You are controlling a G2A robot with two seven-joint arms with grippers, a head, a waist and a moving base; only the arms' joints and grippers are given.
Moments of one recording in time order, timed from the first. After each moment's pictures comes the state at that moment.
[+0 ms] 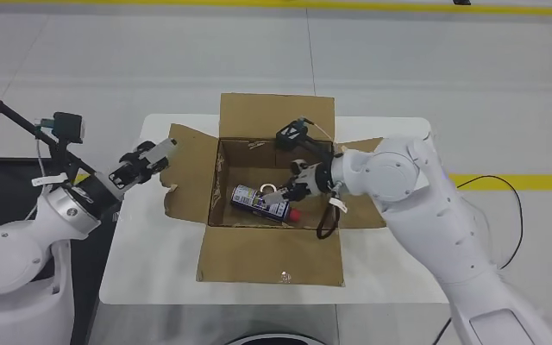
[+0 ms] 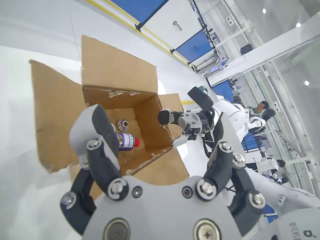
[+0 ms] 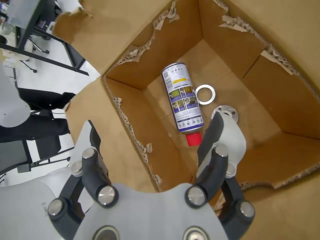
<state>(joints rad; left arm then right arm) 1.39 -1.18 -1.96 -2.20 0.04 0.13 -0.95 -0.53 -1.23 0.87 -1.58 -0.37 -0.10 1.27</state>
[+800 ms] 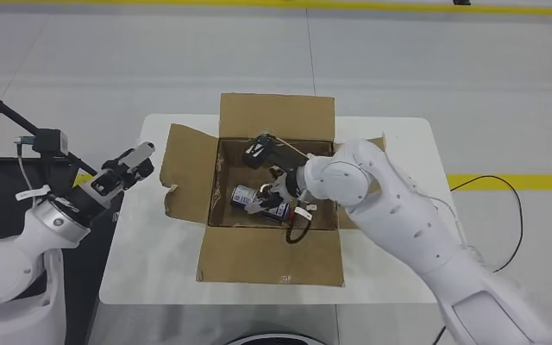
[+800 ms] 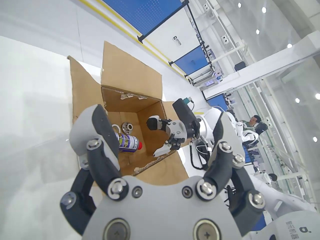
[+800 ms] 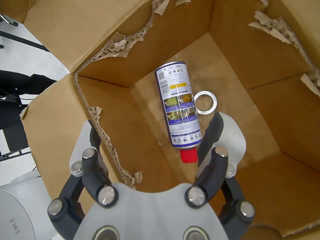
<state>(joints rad) 1.48 -1.18 -1.99 -2.16 -0.02 0.08 -0.83 -0.43 -1.30 0.65 -1.44 -0.47 -0.18 1.16</state>
